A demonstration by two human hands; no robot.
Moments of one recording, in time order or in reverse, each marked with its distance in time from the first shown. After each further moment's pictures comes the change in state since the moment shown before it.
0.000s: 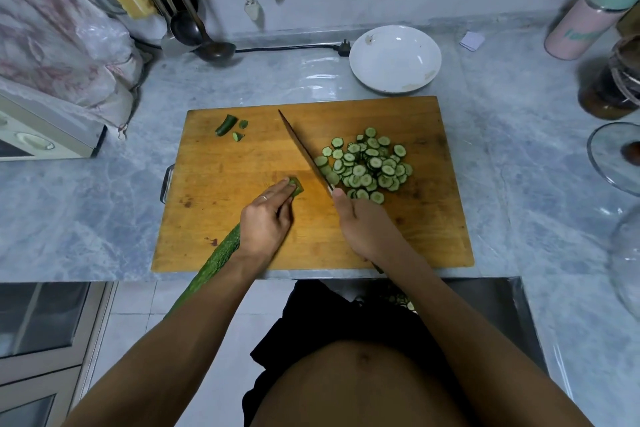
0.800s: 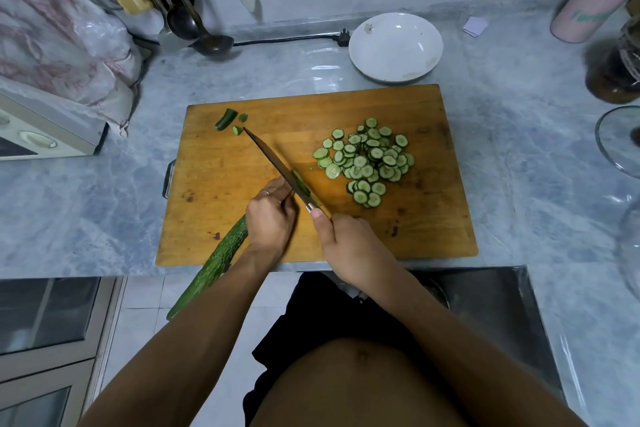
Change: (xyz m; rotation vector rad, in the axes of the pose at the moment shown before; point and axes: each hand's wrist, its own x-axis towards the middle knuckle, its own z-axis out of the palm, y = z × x) left_hand 0.000 0.018 0.005 0.042 0.026 -0.110; right_hand -0.031 -0.008 0.028 -0.068 -0.033 0.019
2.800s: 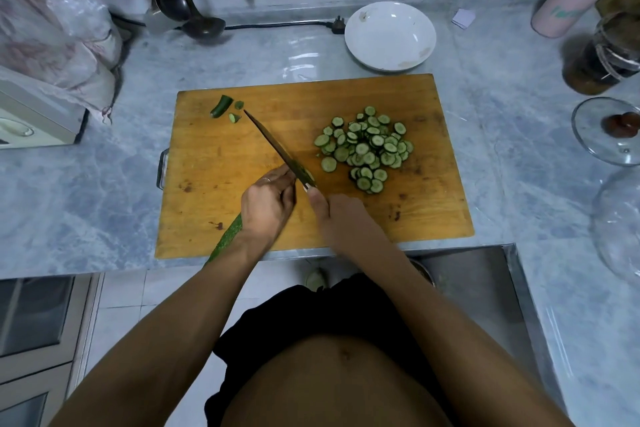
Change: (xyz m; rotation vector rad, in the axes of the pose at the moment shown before) left_hand 0.003 -0.024 -0.016 0.035 -0.145 0.129; right_hand 0.010 -0.030 0.014 -0.016 0.031 0.103
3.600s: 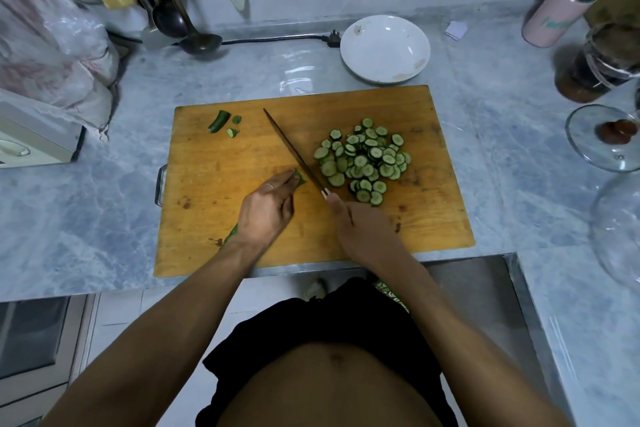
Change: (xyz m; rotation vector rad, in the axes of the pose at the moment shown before) left_hand 0.016 -0.014 0.001 0.024 -0.046 0.165; right_hand -0.004 0.012 -0.021 0.019 0.079 -0.039
